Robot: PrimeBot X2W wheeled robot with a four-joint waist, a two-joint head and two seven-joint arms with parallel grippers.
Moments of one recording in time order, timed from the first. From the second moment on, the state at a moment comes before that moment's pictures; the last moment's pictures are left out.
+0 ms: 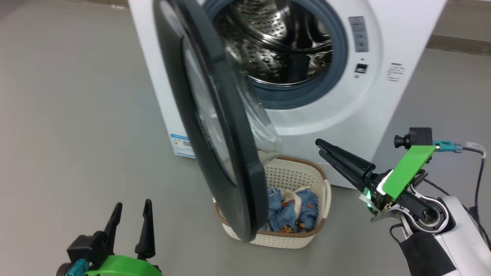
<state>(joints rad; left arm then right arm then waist) -0.08 0.03 -0.10 0.25 -0.31 -0.09 -0.26 -0.43 -0.18 0.13 0.33 1.53 0.12 0.64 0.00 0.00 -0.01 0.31</state>
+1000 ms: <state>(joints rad) -0.04 0.03 -0.07 0.22 -0.31 -0.07 -0.26 -0.20 -0.41 0.40 0.27 0.94 0.12 -0.25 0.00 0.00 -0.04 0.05</state>
